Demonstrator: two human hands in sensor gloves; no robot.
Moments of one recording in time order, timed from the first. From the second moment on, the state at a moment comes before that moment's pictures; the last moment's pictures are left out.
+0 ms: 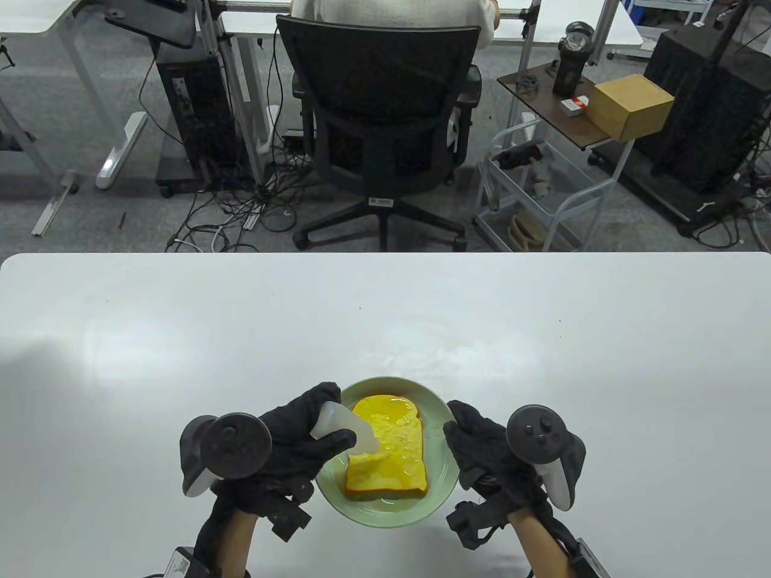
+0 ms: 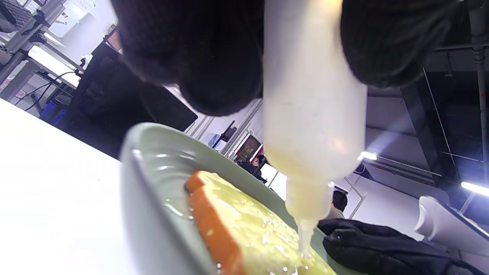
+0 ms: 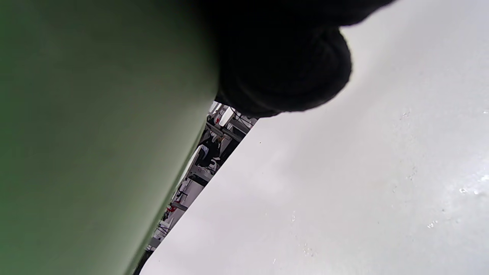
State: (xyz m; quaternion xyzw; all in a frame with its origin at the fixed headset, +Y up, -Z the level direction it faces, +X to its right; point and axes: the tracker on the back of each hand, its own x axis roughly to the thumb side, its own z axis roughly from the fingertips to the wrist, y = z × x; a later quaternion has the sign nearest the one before) left_hand -0.185 -0.629 -0.272 0.09 -0.25 0.35 0.90; right_hand 0.154 -0.691 -0.287 0.00 0.02 0.88 0.47
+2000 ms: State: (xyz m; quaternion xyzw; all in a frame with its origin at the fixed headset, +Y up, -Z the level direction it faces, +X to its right) left_hand -0.181 -0.629 -0.273 0.06 -0.27 0.36 0.89; right_hand 0.158 -0.684 -0.286 0.00 0.01 0.88 0.47
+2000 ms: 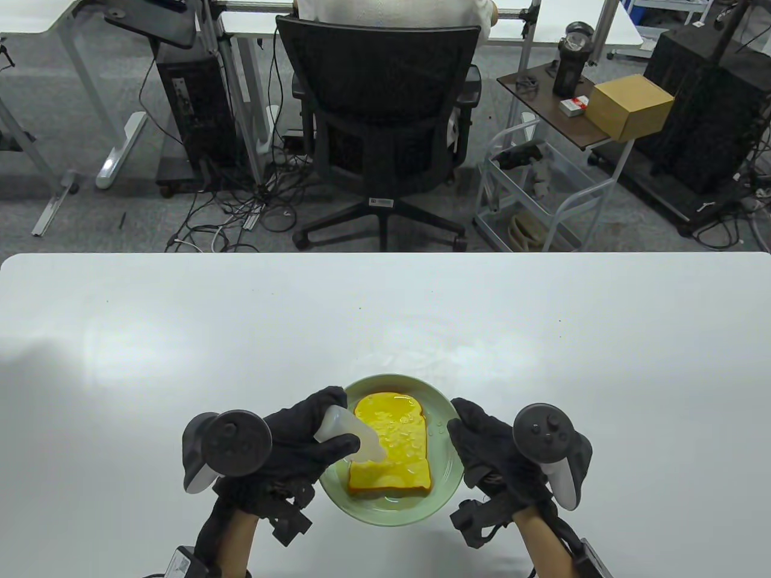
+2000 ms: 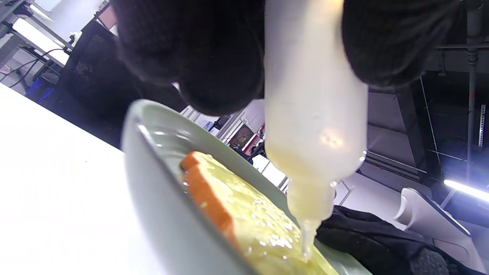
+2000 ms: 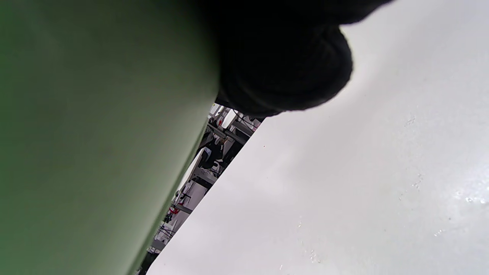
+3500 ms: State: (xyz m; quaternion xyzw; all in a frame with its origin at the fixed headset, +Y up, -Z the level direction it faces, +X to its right) left_hand -0.151 -0.646 -0.276 0.01 -0.28 0.35 0.89; right_hand 0.155 -0.692 -0.289 0.00 0.03 0.89 0.46
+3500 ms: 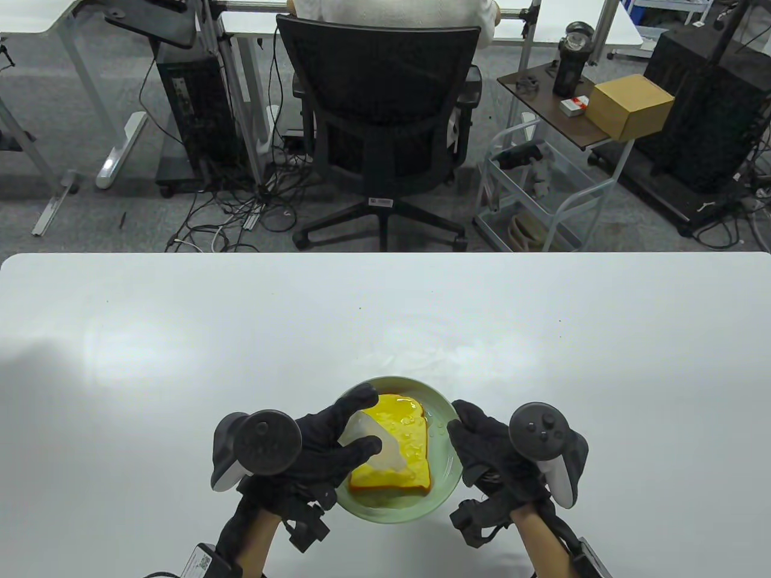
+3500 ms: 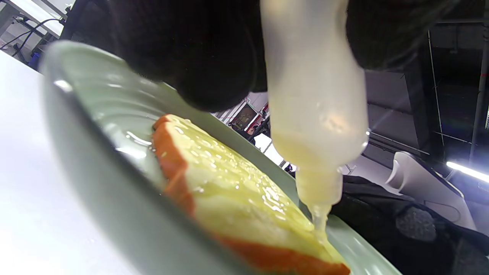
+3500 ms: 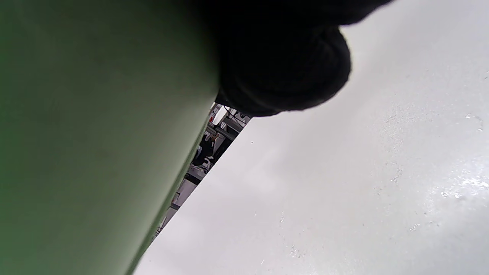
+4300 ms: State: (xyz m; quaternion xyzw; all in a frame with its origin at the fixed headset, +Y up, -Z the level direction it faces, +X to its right) left_hand -0.156 -0.646 -0.279 -0.06 -0.32 0.41 0.85; right_hand 0.157 -0.696 -0.291 -0.02 0.03 0.89 0.45
